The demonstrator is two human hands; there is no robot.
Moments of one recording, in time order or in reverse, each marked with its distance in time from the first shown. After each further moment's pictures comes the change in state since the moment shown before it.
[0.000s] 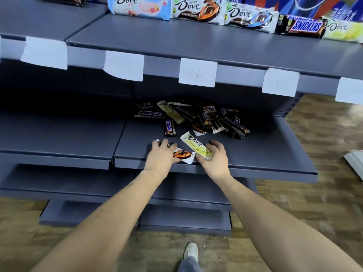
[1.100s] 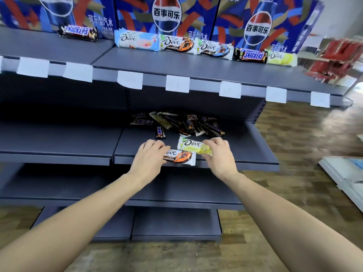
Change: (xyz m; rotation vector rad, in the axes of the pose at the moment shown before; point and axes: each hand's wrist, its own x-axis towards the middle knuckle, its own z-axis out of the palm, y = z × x) left_hand -0.097 0.005 -0.062 -0.037 0.416 0.303; right_hand -0.080 -0.044 -0.105 -0.460 0.087 -0.288
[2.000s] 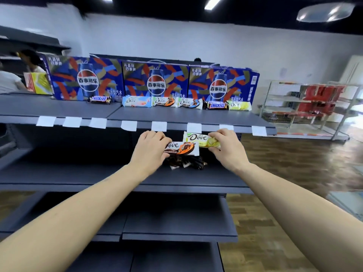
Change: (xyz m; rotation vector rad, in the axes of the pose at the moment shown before) left_hand 0.021 0.109 -0.185 0.237 0.243 0.055; right_hand -0.045 -0.002 -0.210 0.001 0.271 -0.200
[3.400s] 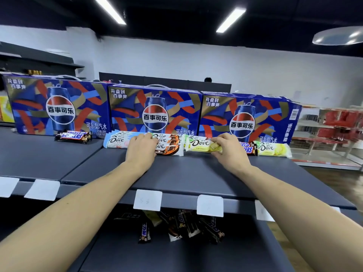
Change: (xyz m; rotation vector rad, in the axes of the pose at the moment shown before) left_hand 0.242 -0.138 0.145 0.182 -0.125 -0.266; right_hand 0.285 0.090 0.108 -0.019 0.016 -0.081
